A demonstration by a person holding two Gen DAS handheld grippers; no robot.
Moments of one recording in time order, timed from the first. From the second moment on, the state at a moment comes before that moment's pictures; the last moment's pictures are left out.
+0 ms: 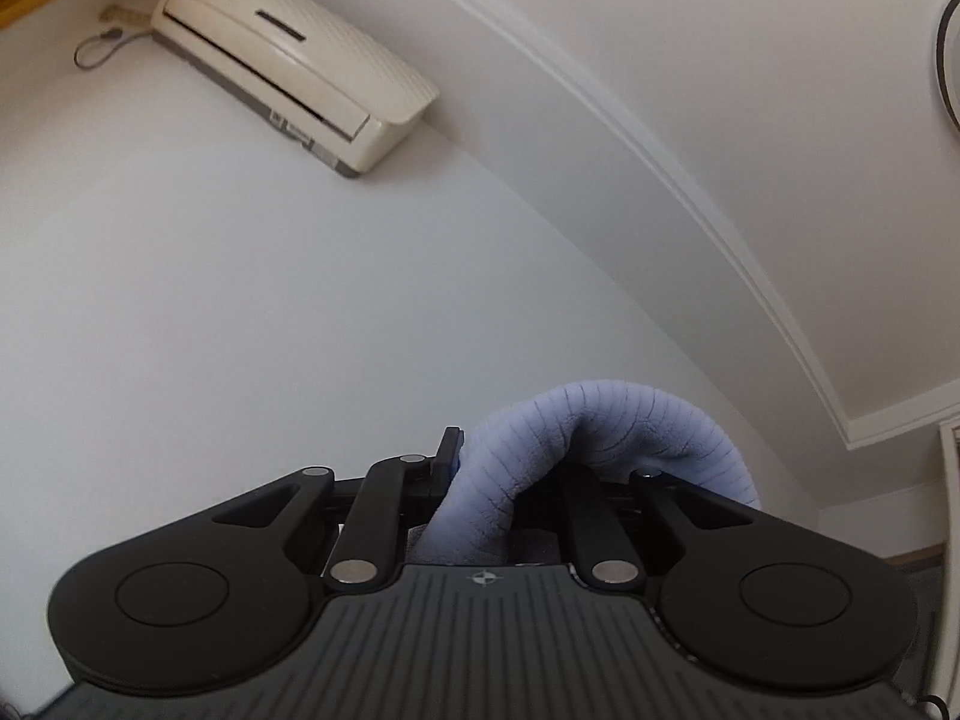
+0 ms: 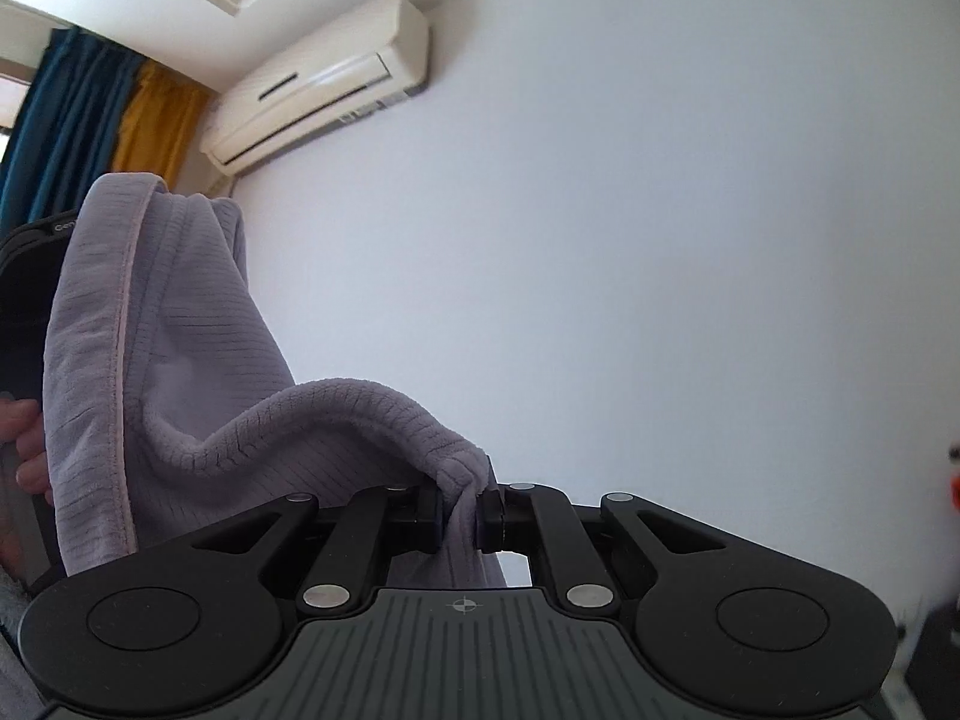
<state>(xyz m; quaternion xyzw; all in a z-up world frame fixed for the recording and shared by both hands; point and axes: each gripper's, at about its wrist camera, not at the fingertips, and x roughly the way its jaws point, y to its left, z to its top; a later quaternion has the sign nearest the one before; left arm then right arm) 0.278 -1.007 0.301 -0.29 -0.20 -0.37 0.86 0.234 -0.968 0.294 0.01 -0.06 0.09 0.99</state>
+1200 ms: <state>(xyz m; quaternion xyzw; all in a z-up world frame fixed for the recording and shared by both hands) 0.472 -1.229 -0.059 -0.02 0.35 -0.28 0.90 0.437 -1.086 -0.055 0.01 0.28 -0.19 0.94</state>
